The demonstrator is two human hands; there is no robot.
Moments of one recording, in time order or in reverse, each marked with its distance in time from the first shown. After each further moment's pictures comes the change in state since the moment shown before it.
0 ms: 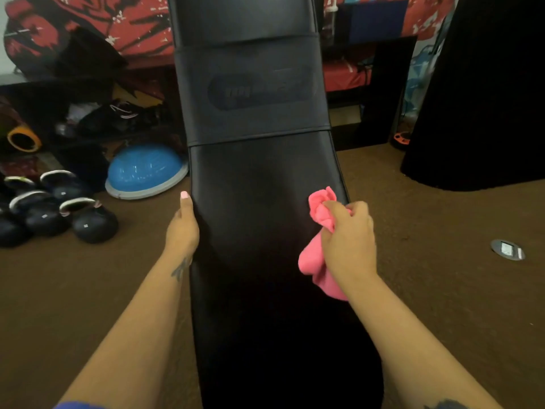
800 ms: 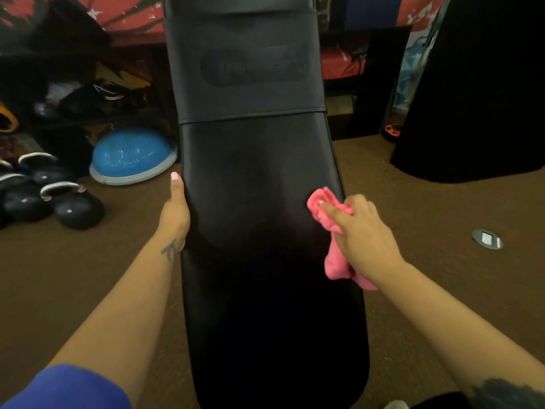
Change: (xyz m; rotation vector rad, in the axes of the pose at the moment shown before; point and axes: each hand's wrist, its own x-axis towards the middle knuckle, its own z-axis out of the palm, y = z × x) left_hand 0.003 -0.008 0.003 -0.225 -0.124 -0.081; right_hand -0.005 0.045 -0.021 -0.244 -0.247 -0.338
